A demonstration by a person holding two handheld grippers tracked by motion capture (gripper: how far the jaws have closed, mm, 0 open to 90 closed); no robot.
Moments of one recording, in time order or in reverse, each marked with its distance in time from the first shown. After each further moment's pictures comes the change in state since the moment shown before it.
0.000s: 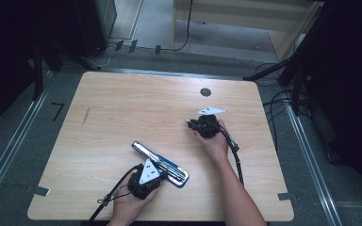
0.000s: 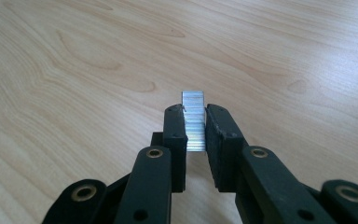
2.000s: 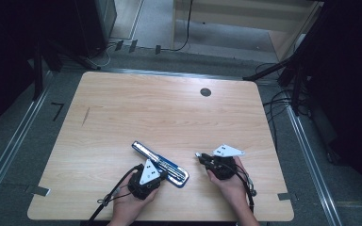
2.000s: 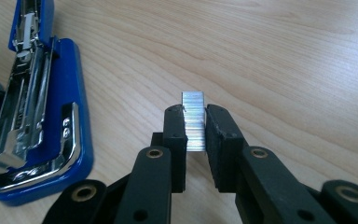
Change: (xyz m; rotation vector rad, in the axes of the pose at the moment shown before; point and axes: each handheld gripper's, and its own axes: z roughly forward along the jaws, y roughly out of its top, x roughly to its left) left arm -0.001 0.000 0.000 0.000 0.006 0.009; right arm 0.049 -0.090 -0.097 -0.004 0.028 -0.015
